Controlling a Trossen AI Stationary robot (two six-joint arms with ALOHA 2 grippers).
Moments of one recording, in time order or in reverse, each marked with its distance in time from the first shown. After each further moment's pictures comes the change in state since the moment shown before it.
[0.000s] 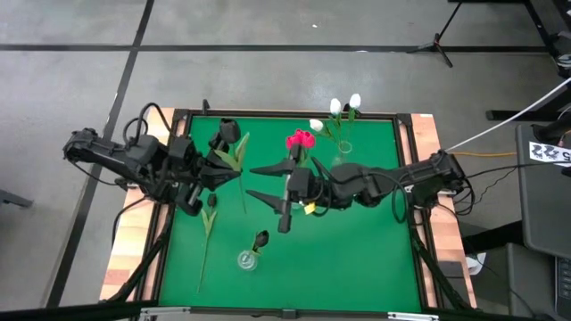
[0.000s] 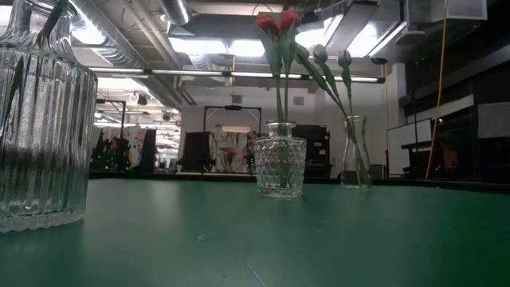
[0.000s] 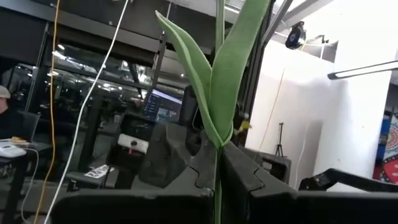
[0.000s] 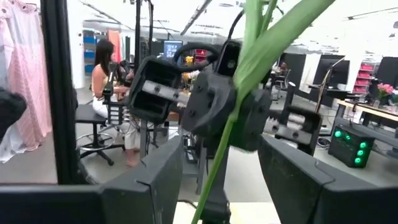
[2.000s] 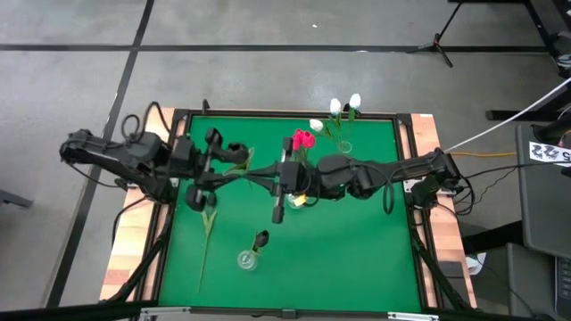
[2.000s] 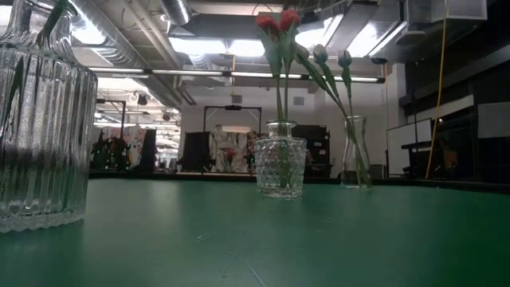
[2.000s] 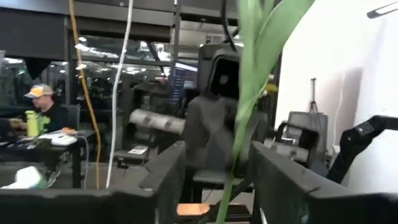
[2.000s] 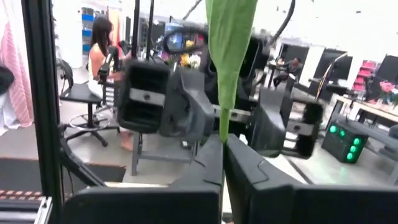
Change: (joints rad) left arm 0.046 -0.051 0.000 -0.209 -0.020 0.145; right arm -0.056 0.028 0.032 -0.069 -0.068 -0.032
